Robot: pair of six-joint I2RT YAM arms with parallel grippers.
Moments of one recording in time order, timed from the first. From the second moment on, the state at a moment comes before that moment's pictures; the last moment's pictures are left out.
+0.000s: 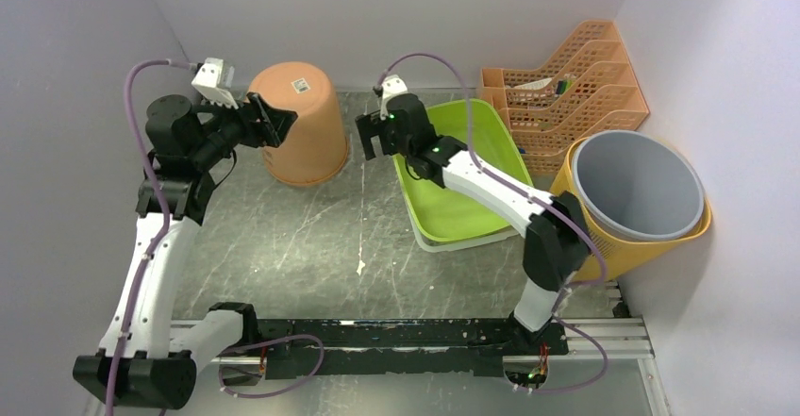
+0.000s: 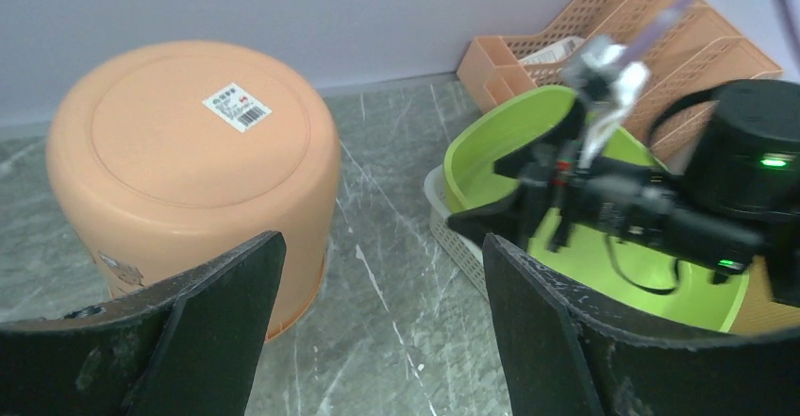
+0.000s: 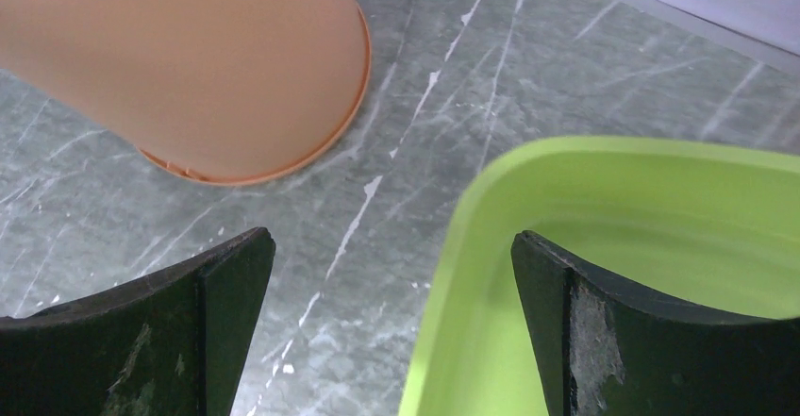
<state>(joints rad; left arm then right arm) -0.07 1.04 1.19 -0.26 0.42 -0.24 0.72 1.70 1.43 -0.17 0.23 0.09</state>
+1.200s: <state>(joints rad) -0.07 0.95 1.03 -0.26 0.44 -0.24 0.83 1.97 1.49 0.26 0.33 -0.03</state>
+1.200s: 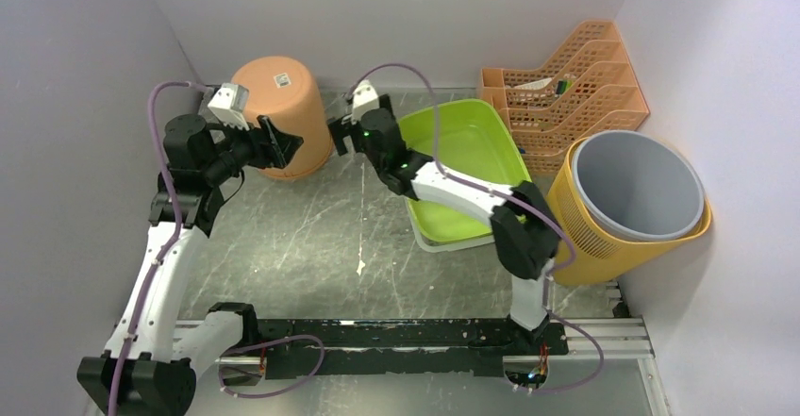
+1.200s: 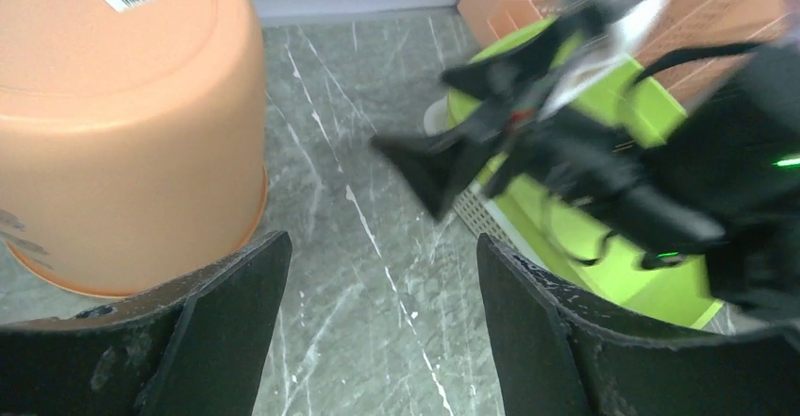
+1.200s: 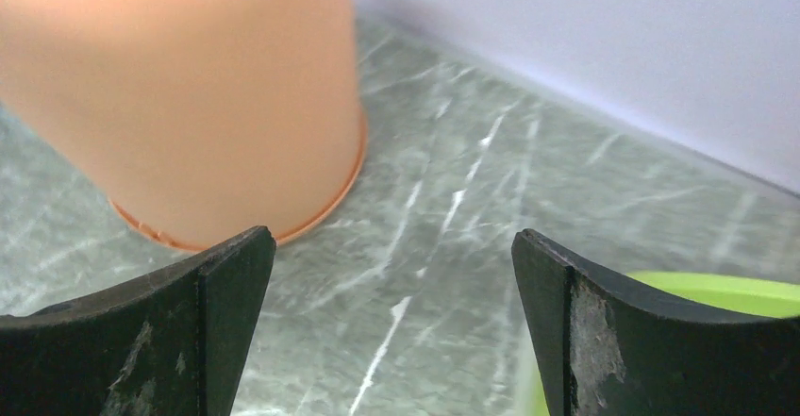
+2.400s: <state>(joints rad) -0.25 1.65 0.97 0.14 -0.12 -0.28 0.52 1.40 1.10 0.11 0.51 0.14</state>
